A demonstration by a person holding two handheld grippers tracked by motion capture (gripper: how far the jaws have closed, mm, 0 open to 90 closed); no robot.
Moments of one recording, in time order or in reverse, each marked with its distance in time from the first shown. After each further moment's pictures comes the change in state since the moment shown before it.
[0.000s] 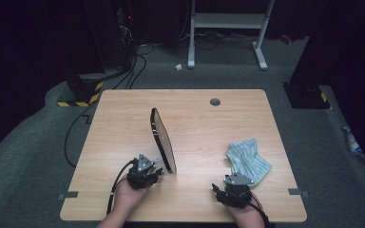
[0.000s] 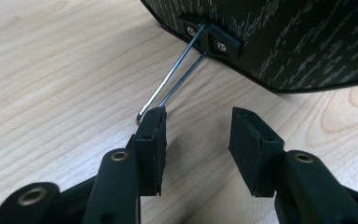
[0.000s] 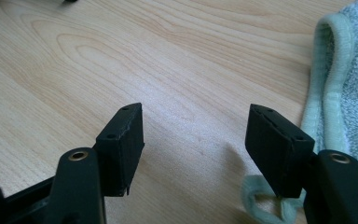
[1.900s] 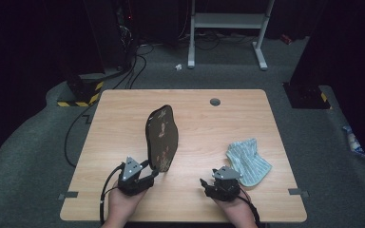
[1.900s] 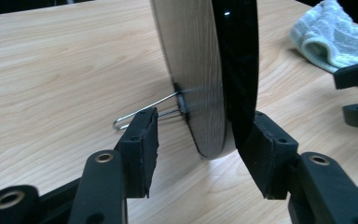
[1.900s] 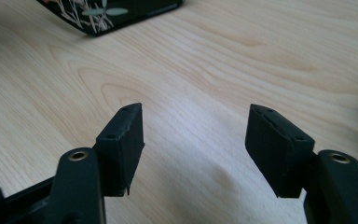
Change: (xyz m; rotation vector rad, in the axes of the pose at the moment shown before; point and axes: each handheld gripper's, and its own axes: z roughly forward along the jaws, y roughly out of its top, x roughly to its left) left arm -0.013 0.011 -0.066 -0.190 0.009 -0.072; right arm 0.017 0.028 0.015 -0.063 0.084 -0.042
